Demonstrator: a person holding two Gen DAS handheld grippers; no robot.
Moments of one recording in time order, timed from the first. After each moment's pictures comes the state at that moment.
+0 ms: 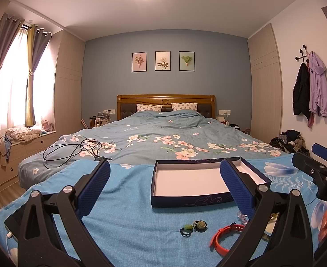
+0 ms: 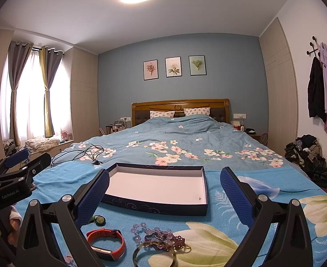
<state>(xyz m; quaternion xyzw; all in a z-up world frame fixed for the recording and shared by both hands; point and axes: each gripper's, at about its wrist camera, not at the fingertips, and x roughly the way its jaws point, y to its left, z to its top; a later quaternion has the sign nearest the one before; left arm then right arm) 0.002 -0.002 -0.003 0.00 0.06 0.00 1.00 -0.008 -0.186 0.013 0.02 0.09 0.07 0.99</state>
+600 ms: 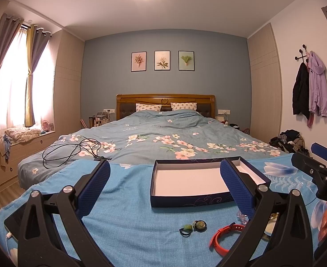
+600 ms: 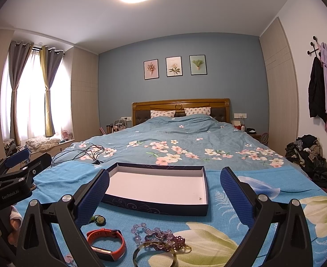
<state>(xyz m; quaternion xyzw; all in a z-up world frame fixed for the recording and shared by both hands) 0.001 -0.003 -0.003 0.00 0.06 0.00 1.00 -0.007 -0.186 0.014 0.02 0.09 0.07 0.99</state>
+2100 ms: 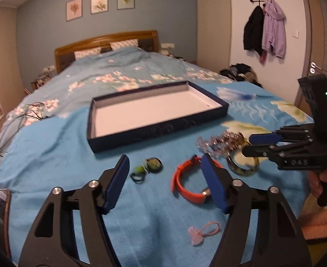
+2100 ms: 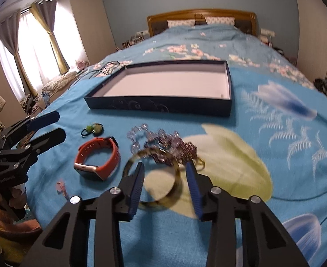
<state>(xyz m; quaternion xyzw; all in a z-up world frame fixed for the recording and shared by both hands) 0.051 -0.032 -0.055 0.07 0.29 -0.20 0.93 0.031 -0.201 -0.061 0.04 0.40 0.16 0.90</state>
